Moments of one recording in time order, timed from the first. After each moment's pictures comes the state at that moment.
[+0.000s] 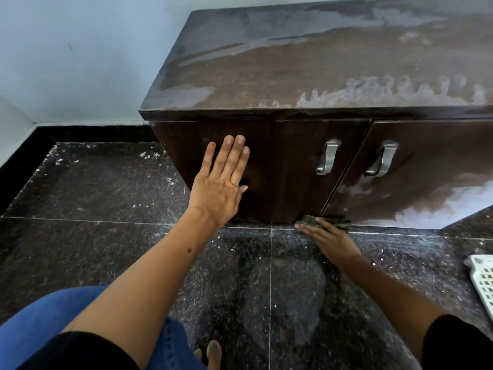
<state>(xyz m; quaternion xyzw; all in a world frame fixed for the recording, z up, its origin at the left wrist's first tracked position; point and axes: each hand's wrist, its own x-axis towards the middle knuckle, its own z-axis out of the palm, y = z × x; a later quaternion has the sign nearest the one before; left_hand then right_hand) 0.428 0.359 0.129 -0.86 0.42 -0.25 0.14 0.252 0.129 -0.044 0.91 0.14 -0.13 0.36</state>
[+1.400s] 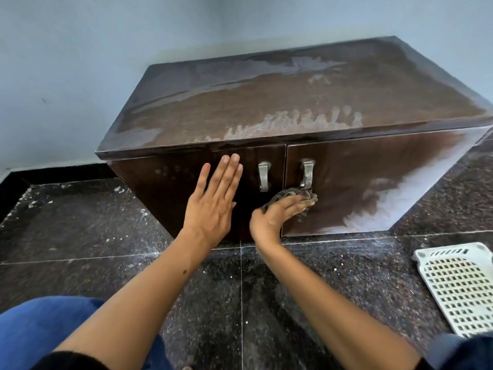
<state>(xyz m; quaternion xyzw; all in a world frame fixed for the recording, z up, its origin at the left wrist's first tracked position) 0.377 0.303 0.152 -0.82 0.45 -0.32 0.16 0.315 0.210 0.117 0.60 -0.47 0.23 -0.61</state>
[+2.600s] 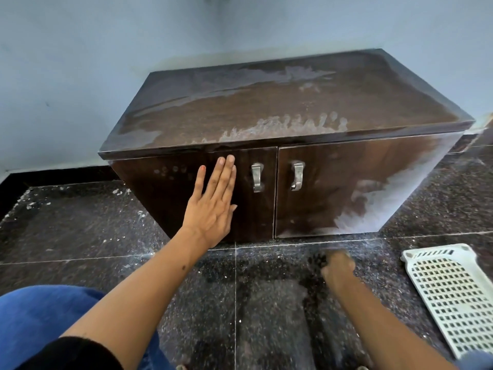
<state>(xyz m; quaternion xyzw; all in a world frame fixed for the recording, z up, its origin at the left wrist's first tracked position) 0.366 0.302 0.155 -0.83 0.46 -0.30 0.13 0.192 0.116 0.035 0.40 -0.64 0.23 -0.61</state>
